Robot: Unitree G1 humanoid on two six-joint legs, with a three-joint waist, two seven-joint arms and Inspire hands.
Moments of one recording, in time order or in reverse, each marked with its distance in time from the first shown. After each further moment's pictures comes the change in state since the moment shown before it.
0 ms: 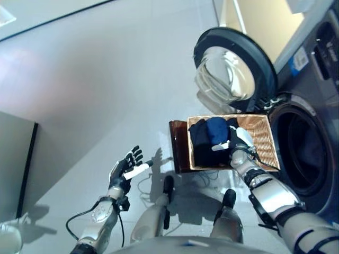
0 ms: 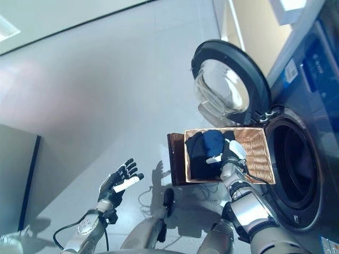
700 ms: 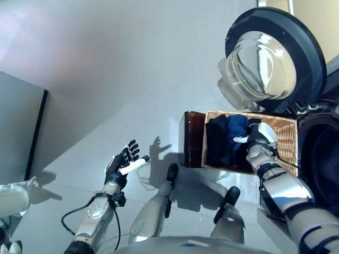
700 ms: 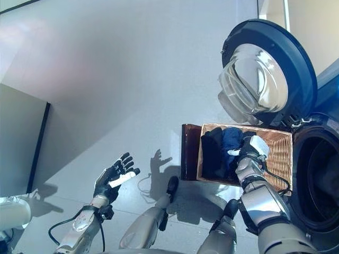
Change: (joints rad) left arm -0.005 0.033 0.033 -0.061 -0.001 0.000 0.001; right arm -0.059 -0.084 -0.041 0.038 0.000 0.028 -0.011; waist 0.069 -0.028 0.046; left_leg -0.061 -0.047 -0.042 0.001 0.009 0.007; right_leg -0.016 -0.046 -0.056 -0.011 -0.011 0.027
